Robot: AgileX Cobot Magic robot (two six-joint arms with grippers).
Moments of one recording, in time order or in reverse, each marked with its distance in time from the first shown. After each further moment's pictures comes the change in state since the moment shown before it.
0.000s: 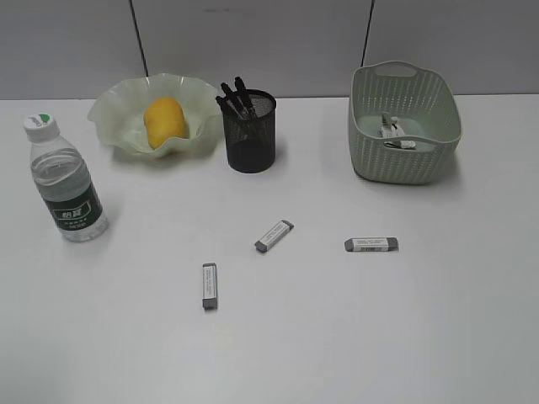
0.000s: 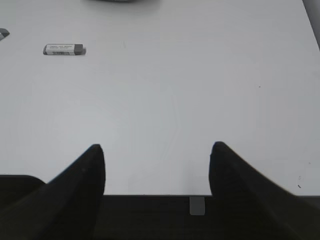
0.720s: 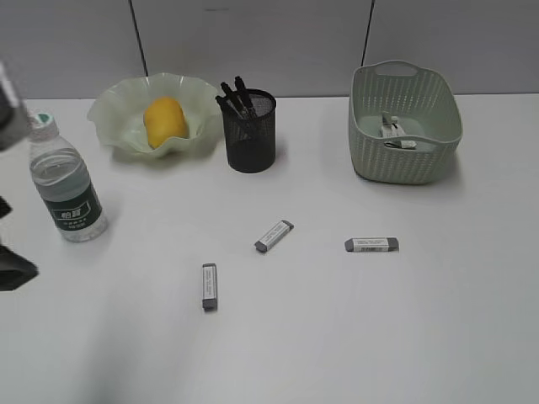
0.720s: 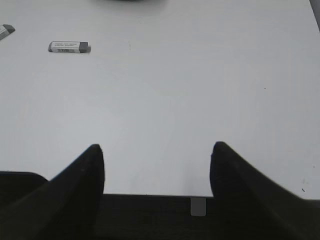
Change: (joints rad) left arm -0.721 0.733 -0.270 0.368 -0.018 -0.070; right arm 0.029 0.000 0.004 -0.001 -0.002 0.000
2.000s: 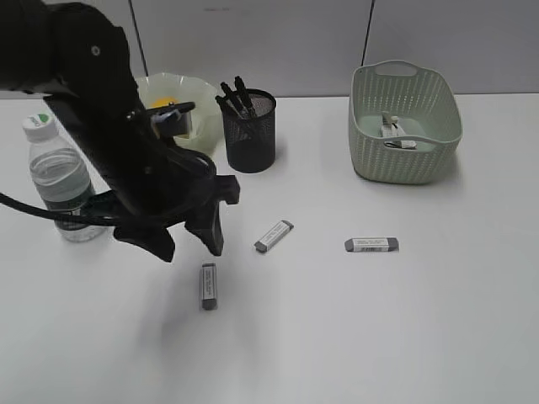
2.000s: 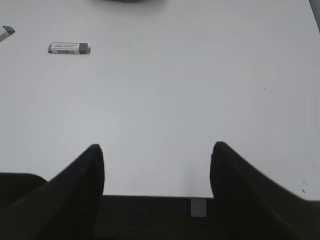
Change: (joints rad) left arm 0.243 0.683 -0.287 -0.491 -0.211 -0.500; right arm 0.000 0.000 0.000 0.000 -0.003 0.003
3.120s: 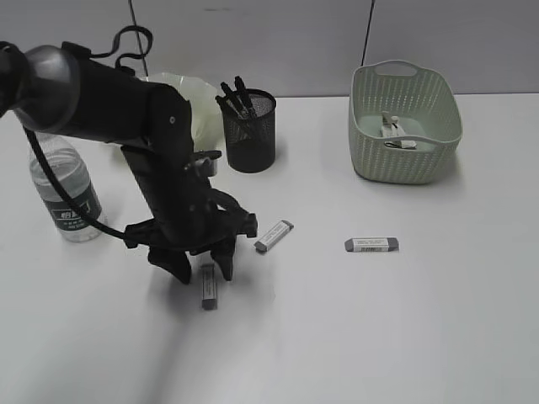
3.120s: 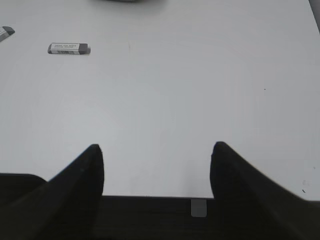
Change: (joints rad) left arm 0.000 0.276 -0.105 0.066 -0.058 -0.056; right arm 0.000 0.000 0.000 0.000 0.000 0.001
